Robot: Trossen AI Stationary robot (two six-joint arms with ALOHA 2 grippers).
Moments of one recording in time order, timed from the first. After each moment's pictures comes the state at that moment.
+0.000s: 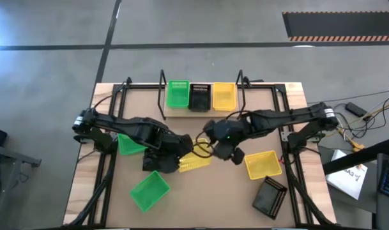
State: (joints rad) left arm -0.26 1.70 1.85 -1.33 0.07 0.93; right arm 0.16 1.61 1.60 -0.89 -0.07 -0.79
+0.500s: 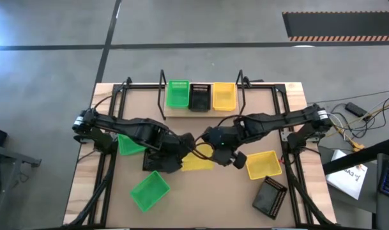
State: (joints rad) left arm -0.26 1.70 1.84 -1.27 -0.01 0.92; right arm 0.18 1.69 1.68 -1.04 -0.12 -0.76
